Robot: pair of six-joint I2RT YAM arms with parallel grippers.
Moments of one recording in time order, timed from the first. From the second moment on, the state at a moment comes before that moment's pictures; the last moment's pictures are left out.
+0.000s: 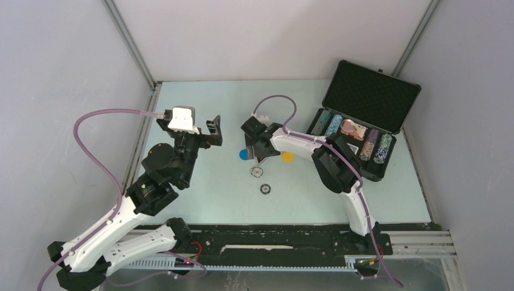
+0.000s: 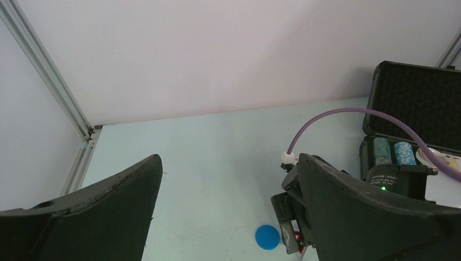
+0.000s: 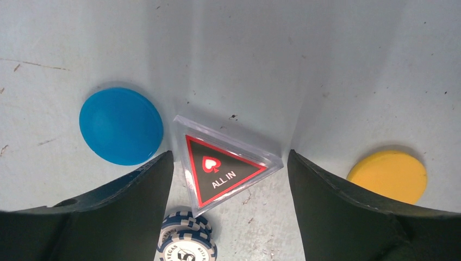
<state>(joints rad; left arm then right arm) -0.88 0.73 0.95 -0.07 -0.73 0.10 0.82 2.18 1.66 -0.61 0.28 0.61</state>
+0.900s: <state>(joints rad) -0.87 0.74 0.95 -0.07 -0.72 0.09 0.81 2.18 1.66 -0.61 0.25 0.59</state>
